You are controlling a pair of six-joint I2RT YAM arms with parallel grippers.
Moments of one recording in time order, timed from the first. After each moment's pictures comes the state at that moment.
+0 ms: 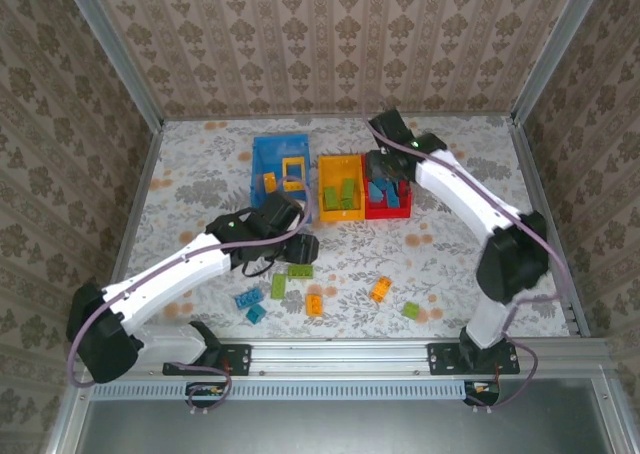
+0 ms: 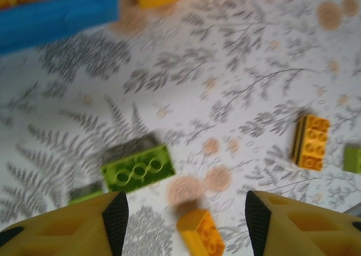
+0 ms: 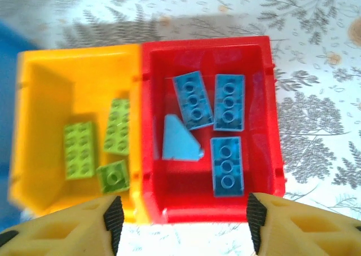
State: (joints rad) left arm -0.86 1.21 0.97 -0.79 0.02 -0.56; right arm 0.45 1.69 1.54 -0.82 0.21 0.43
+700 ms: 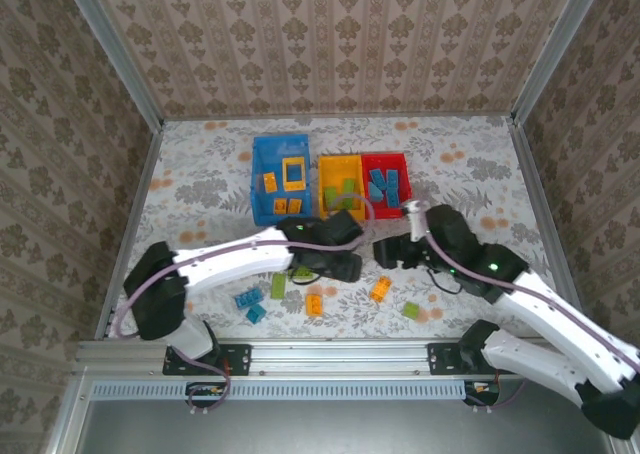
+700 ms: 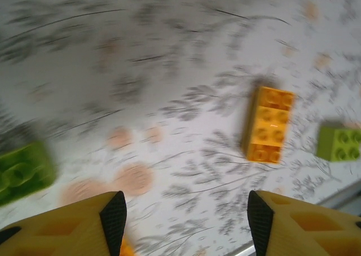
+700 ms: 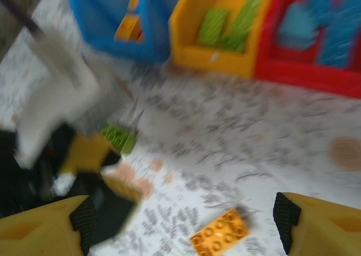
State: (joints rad) left arm -1.14 1.62 1.21 -0.75 0.02 -0.69; right arm 0.65 0.80 0.83 -0.70 0.03 0.43
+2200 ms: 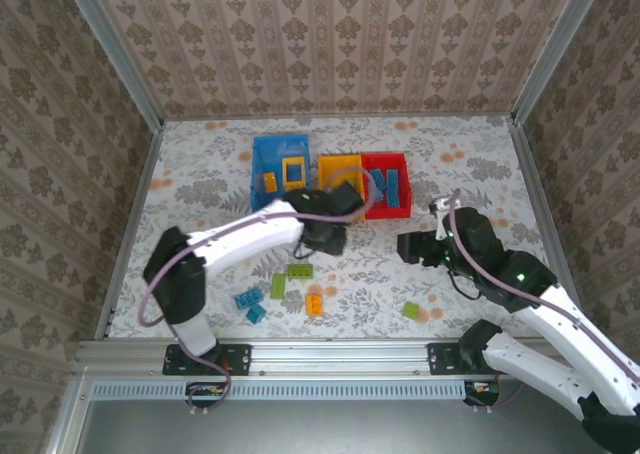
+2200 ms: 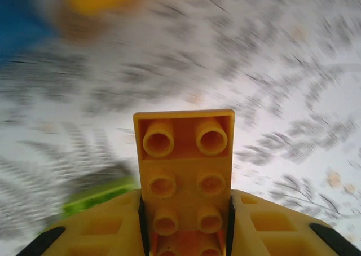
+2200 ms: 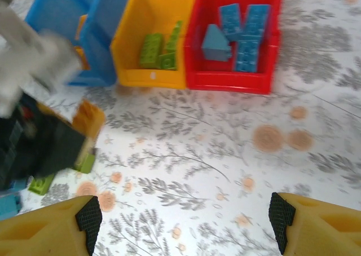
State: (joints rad) left arm -0.97 1.69 1.40 -0.99 -0.14 -0.60; right arm 0.63 0.76 0.88 -0.82 0.12 0.45
